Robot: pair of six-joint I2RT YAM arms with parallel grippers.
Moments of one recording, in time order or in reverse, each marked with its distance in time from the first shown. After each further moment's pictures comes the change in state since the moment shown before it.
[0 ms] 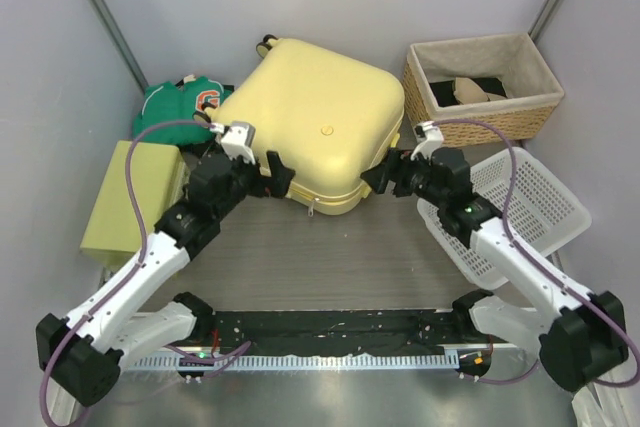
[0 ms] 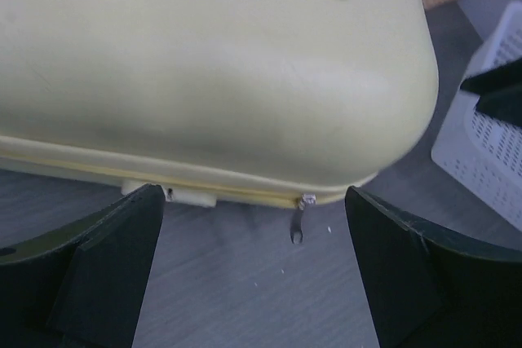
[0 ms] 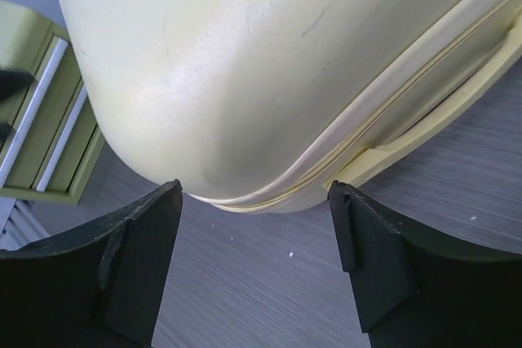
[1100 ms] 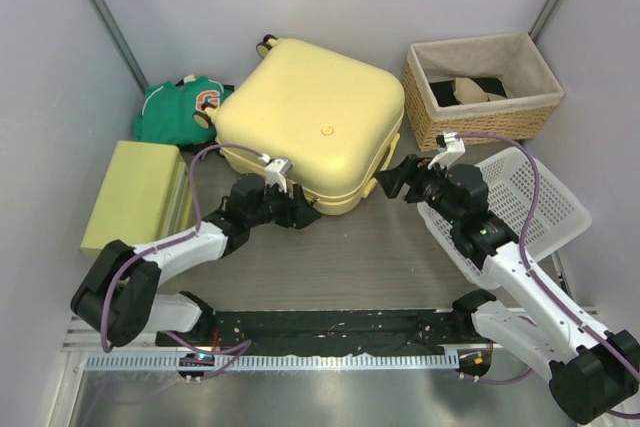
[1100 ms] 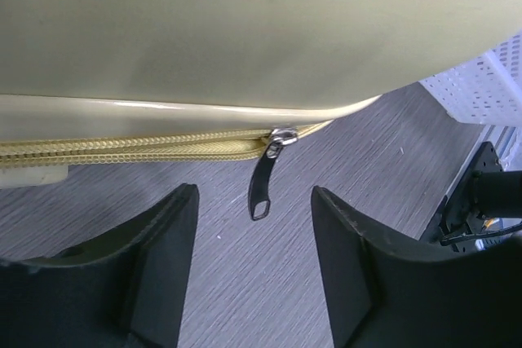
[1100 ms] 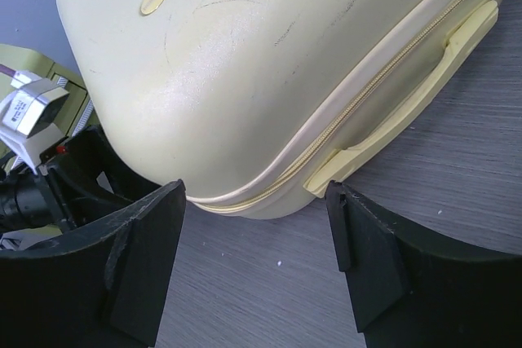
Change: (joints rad) left arm -0.029 0.309 -0.328 0.447 0.434 -0.160; right arm -0.001 -0.234 -0.087 -0.013 0.151 0.008
